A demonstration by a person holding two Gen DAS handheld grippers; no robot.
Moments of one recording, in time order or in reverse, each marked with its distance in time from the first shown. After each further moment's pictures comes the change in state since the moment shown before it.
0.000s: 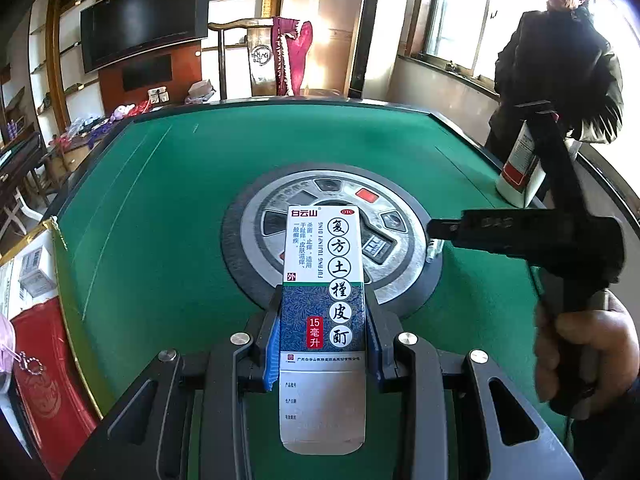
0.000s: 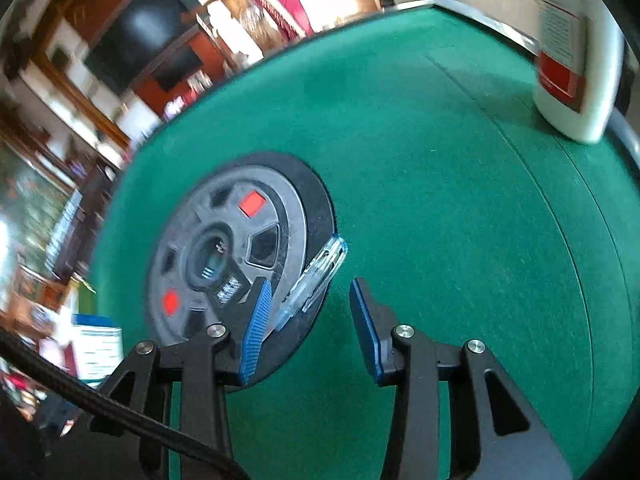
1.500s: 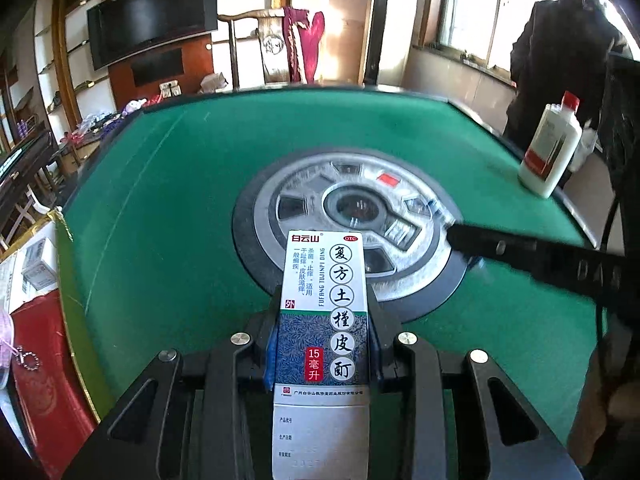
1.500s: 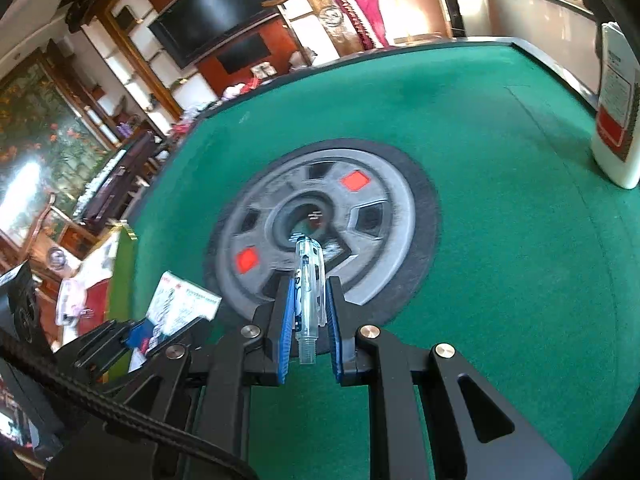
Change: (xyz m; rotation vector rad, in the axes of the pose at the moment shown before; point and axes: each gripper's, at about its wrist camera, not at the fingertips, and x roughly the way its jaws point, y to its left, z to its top) left arm 0.009 0.002 -0.007 -0.008 0.018 0.060; right arm -0.033 0.048 -0.042 -0.185 -0.046 0.178
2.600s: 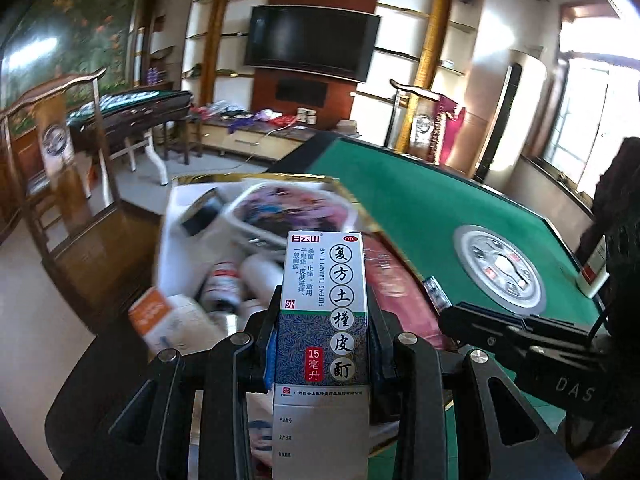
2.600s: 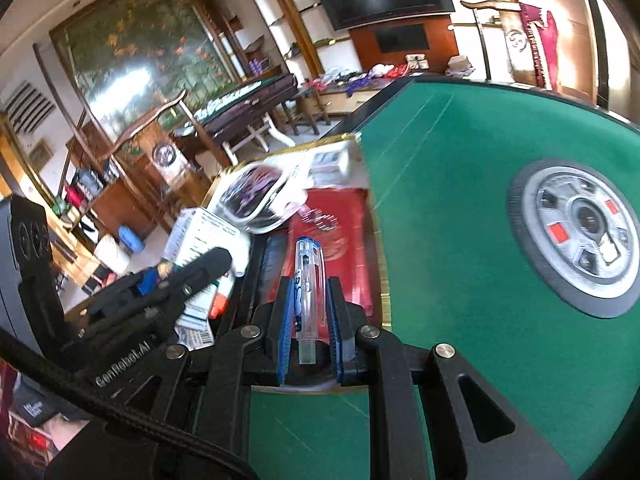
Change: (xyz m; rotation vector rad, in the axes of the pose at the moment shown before) left arm -0.130 0.179 -0.099 -0.396 -0.225 0.250; right arm 0.046 0.231 -0.095 -0.404 0.082 0.271
